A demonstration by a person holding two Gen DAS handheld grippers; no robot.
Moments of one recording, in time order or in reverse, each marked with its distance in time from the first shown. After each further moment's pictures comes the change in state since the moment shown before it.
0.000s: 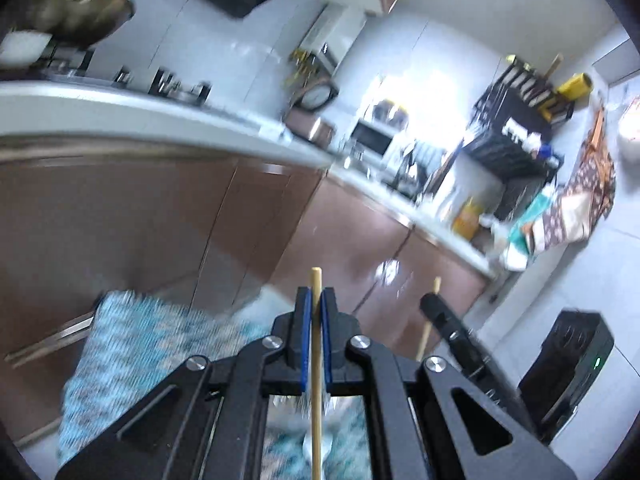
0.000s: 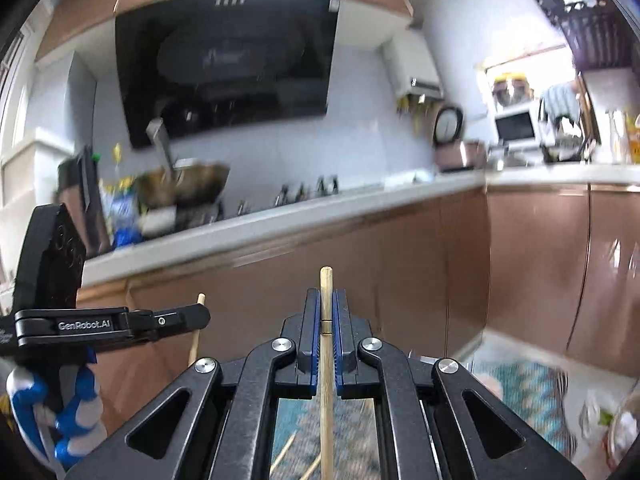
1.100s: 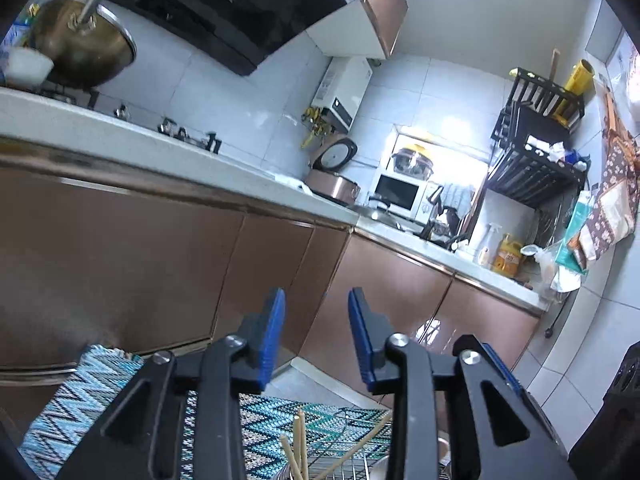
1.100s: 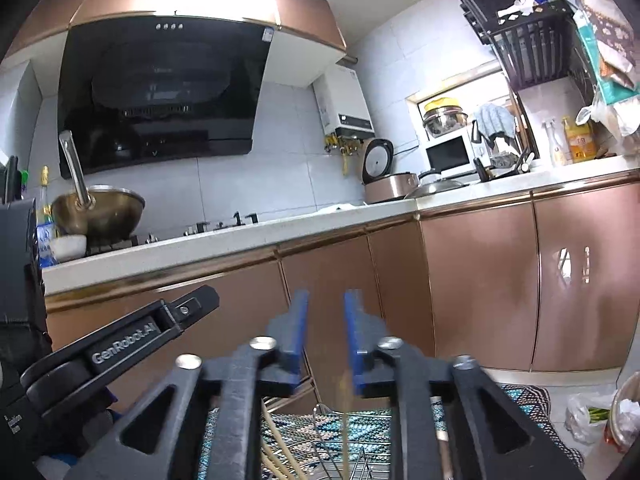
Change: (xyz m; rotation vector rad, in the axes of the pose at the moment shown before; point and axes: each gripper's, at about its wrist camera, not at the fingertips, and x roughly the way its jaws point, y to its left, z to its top) left arm 0.079 -0.013 -0.049 0.085 -0.255 0.137; right arm 0.025 -0.044 -0.036 0.038 -0.158 -0.236
